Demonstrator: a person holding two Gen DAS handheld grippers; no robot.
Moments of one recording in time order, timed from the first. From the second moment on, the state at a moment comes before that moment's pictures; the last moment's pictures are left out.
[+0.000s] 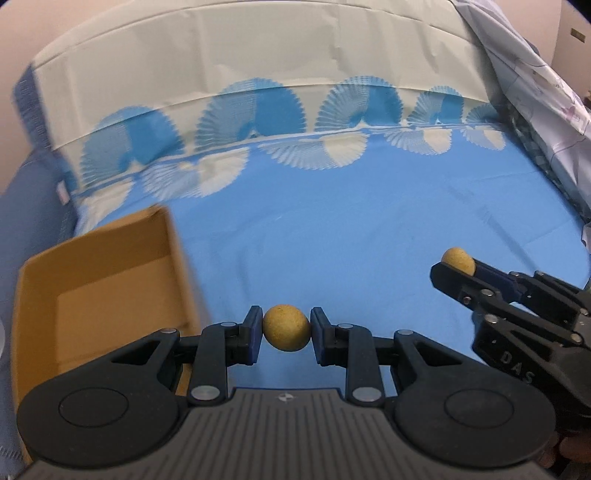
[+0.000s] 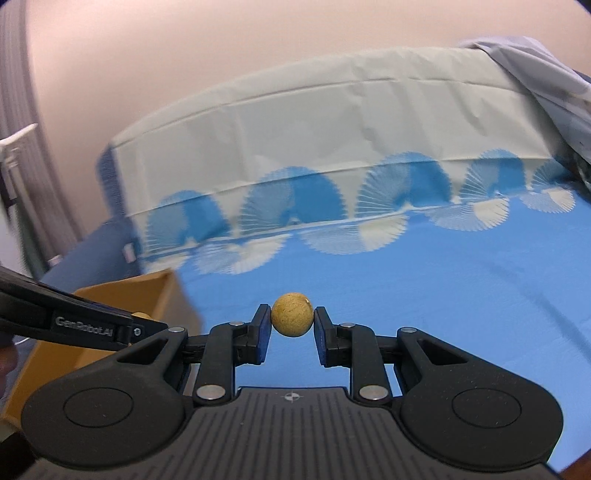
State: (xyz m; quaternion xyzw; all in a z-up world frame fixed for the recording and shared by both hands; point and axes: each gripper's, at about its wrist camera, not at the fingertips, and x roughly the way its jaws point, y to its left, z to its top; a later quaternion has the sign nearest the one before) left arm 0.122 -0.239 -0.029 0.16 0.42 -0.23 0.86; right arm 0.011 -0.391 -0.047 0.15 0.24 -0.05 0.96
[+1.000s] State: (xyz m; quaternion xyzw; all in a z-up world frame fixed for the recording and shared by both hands) left arm 0.011 -0.028 -0.027 0.09 0.44 -0.14 0.88; right arm -0.079 -0.205 -0.018 0.06 0.29 0.08 0.95
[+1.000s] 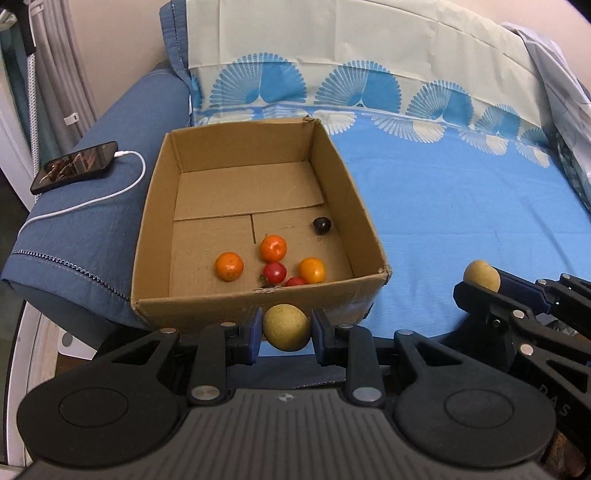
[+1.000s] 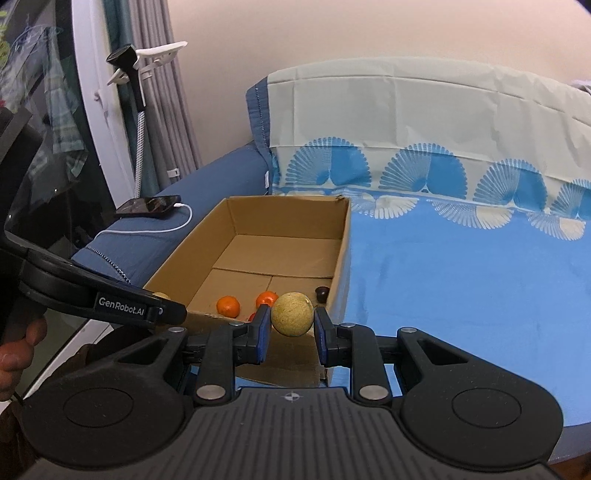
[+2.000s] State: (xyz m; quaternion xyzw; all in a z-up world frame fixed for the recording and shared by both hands) left arm 0.070 0.001 -0.038 0.07 0.45 -0.12 0.88; right arm -0.026 -0.176 -0.027 0.03 0.33 0.08 0.94
